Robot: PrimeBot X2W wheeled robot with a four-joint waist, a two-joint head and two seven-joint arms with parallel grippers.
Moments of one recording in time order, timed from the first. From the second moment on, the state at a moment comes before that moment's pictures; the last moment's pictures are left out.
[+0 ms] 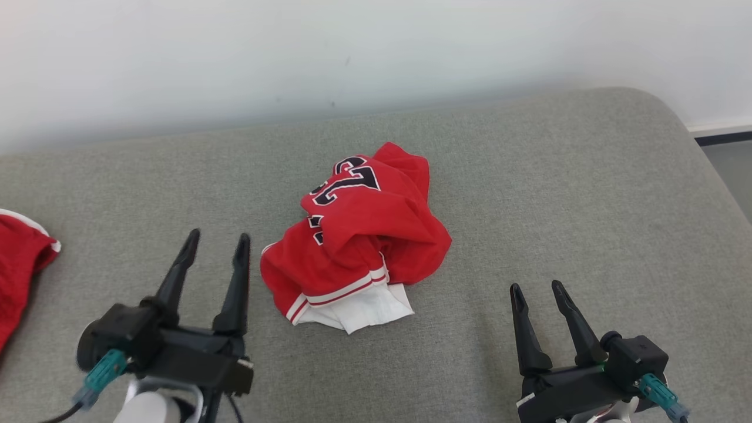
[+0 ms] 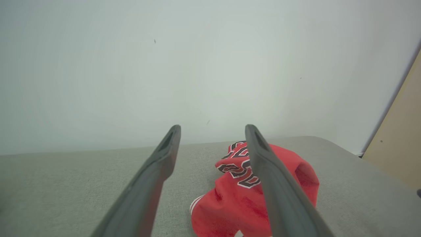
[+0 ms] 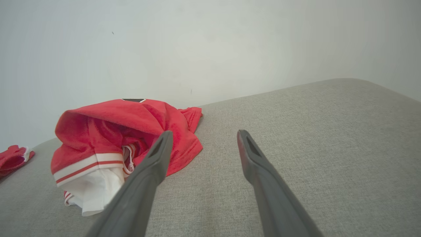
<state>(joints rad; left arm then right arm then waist) -0.30 0.30 -0.35 0.14 -0.53 0.00 -0.26 -0.11 -0.05 0.12 0.25 0.27 0.13 -0.26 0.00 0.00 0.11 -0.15</state>
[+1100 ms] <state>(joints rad) 0.14 0.07 0.17 -0.01 -0.16 -0.12 -0.26 -0.05 -0.05 0.11 0.25 0.22 0.13 -0.26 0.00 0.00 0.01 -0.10</state>
